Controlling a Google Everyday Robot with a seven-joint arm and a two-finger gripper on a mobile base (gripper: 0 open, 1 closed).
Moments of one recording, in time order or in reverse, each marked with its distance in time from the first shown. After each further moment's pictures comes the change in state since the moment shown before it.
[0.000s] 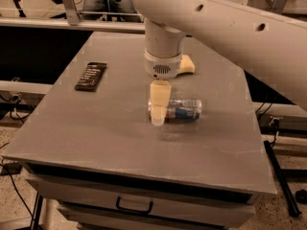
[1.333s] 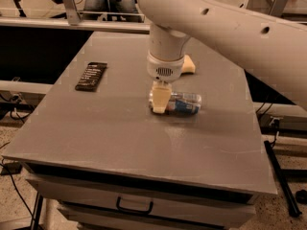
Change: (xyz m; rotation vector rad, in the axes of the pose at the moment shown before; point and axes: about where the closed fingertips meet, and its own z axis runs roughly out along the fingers) arm 0.002 -0.002 0.009 -0.014 -0.040 0.012
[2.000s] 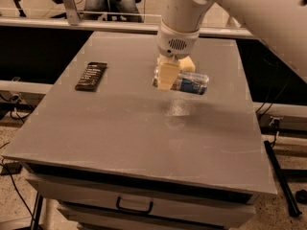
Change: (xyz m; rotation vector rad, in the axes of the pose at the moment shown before) arm 0.001 -0.014 -0.062 0.037 -0.100 -0.020
